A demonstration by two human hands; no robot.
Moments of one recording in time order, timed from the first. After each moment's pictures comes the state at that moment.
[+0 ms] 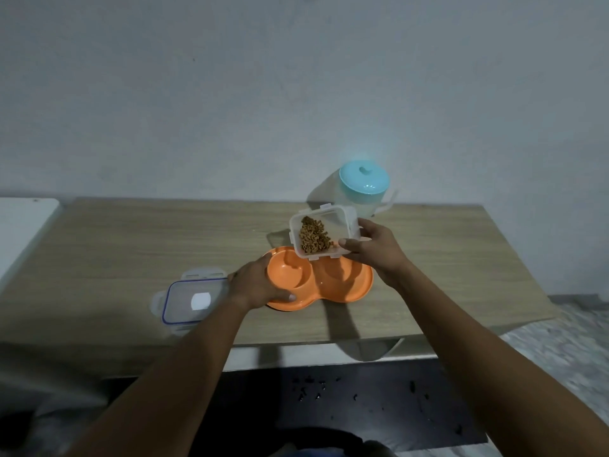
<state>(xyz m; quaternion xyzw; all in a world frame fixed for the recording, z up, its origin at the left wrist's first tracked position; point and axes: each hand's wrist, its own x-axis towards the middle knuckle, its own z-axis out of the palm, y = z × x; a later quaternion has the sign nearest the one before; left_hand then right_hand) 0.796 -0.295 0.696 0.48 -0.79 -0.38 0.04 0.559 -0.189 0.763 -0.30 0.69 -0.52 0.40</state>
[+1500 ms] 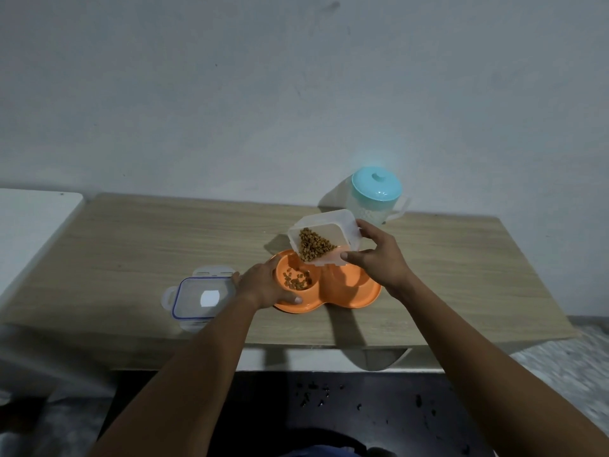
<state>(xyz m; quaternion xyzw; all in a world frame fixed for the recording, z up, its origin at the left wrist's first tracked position) 0.794 -0.295 0.692 0.50 -0.79 -0.35 0.01 0.571 -0.186 0.764 -0.41 0.73 -0.45 0.31</state>
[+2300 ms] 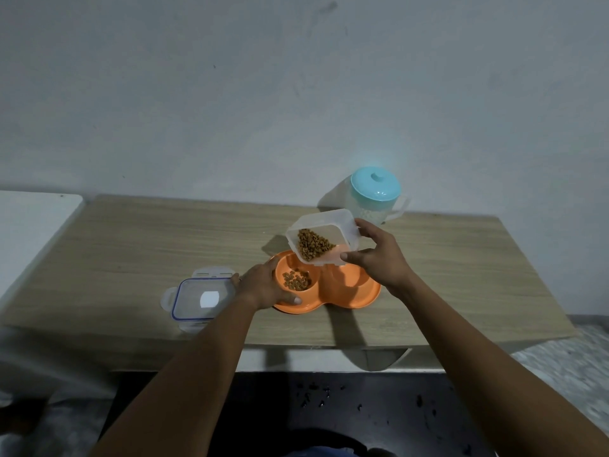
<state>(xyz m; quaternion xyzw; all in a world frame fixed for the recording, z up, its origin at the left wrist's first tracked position) 0.795 -0.291 0.697 0.49 -0.79 -0.36 0.02 0.568 -0.184 0.766 -0.43 0.73 -0.44 0.30</state>
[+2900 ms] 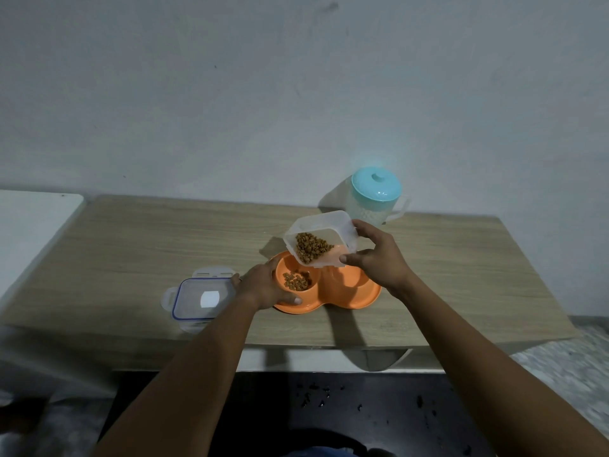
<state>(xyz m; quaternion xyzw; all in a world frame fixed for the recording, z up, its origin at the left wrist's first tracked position) 0.796 -0.289 0.698 0.49 -0.79 -0.36 0.03 0.572 -0.183 0.767 -0.44 0.73 -0.43 0.30</state>
